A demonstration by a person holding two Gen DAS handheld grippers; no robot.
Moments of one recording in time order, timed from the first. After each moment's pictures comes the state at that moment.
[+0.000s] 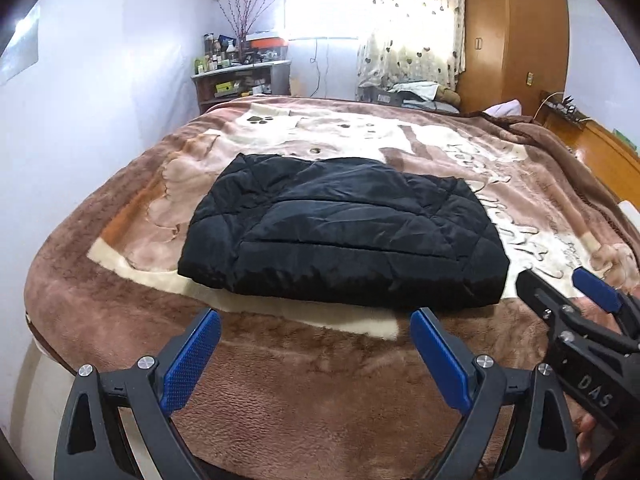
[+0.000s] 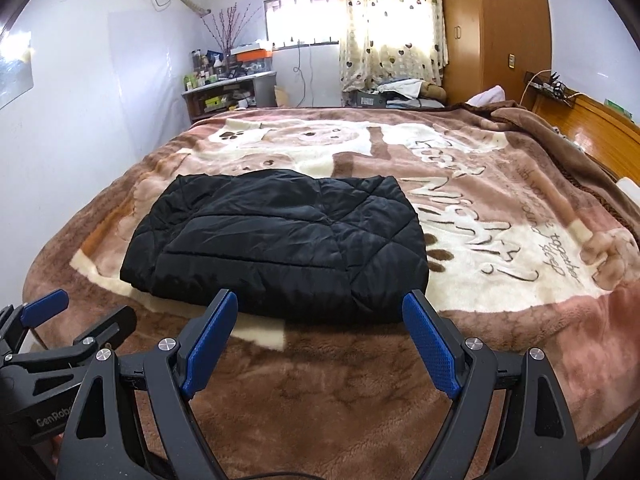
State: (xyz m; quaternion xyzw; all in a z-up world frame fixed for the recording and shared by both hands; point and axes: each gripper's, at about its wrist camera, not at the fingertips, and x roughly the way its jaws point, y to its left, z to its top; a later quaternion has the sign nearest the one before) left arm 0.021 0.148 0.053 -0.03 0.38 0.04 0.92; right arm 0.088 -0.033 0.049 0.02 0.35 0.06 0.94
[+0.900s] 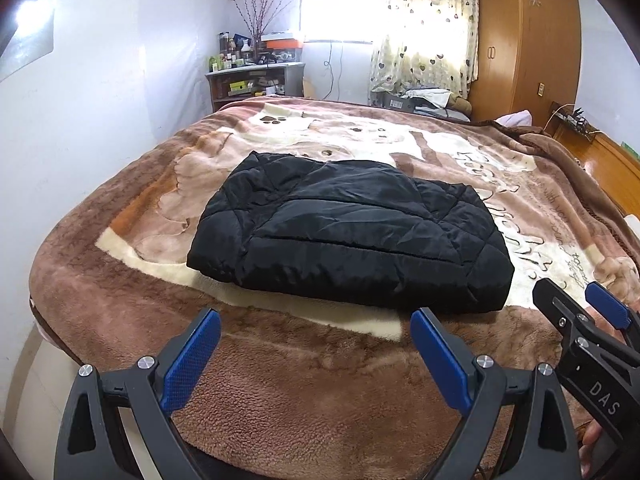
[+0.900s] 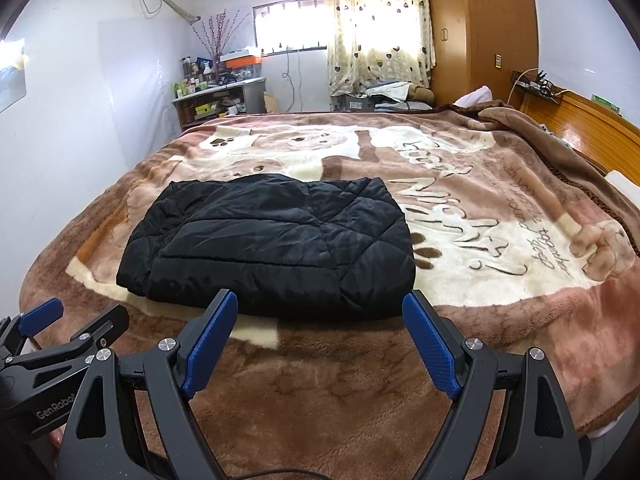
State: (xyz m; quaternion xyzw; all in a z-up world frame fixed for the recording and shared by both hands) left arm 0.012 0.154 0.051 -0.04 0.37 0.06 0.92; right arm 0.077 -0.041 0.052 0.03 0.34 0.04 0.94
